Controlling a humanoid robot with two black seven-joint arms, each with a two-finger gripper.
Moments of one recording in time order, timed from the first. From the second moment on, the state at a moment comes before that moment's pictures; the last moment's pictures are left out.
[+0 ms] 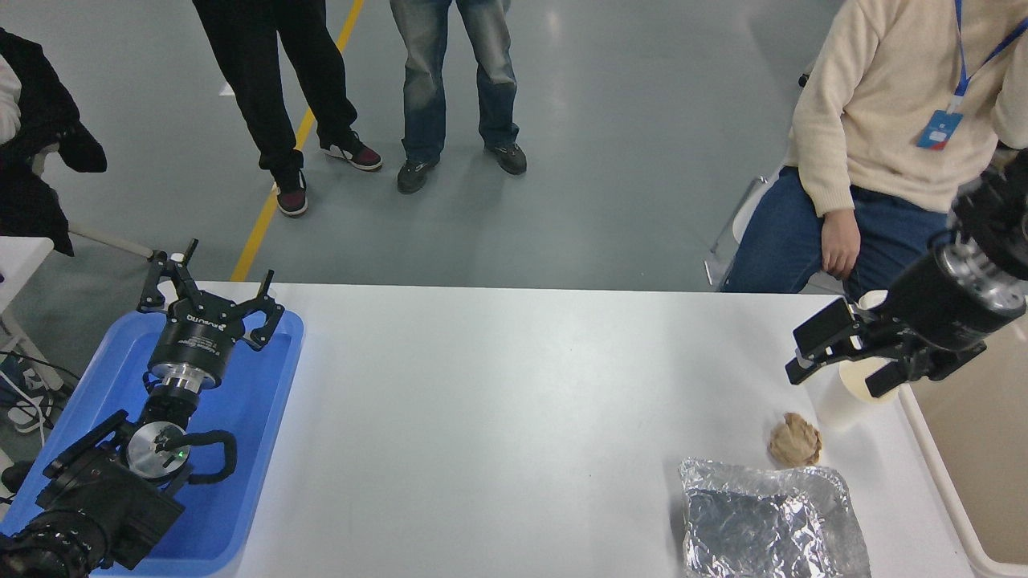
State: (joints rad) left arm -0.59 0.23 -0.93 -0.31 -0.13 -0.76 -0.36; right arm 2.21 -0.41 -1.51 1.40 -0.51 0.76 0.54
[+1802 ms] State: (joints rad) left arm -0.59 0.23 -0.93 -0.31 -0.13 -0.76 -0.36; right arm 2.12 -0.50 -1.59 1.33 -0.35 0.52 0.31
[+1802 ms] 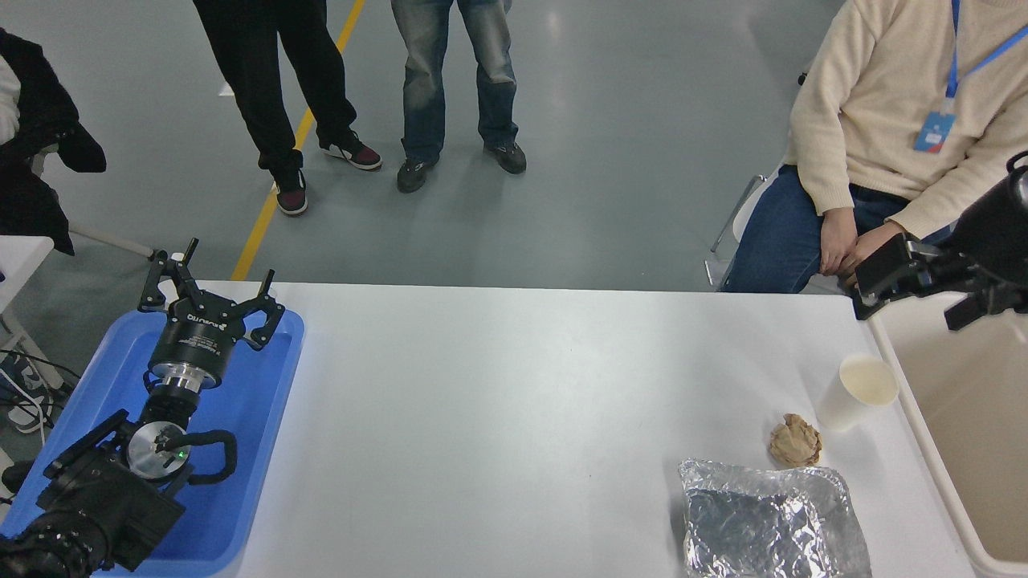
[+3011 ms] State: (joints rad) left arm -0.59 0.23 -0.93 -0.31 -0.13 -0.76 -0.36; right arm 1.27 -0.51 -1.34 0.78 -0.18 0.08 0.31
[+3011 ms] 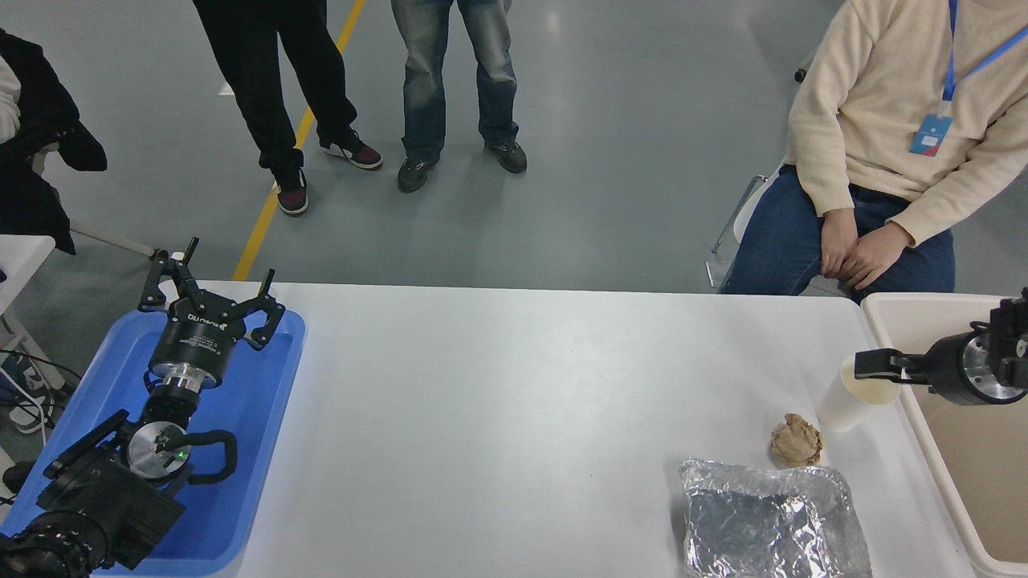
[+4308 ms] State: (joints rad) left arm -0.59 0.23 -0.93 -0.31 -0.13 -0.76 -0.36; right arm 1.12 -0.49 -1.22 0.71 -0.06 -0.01 0.20
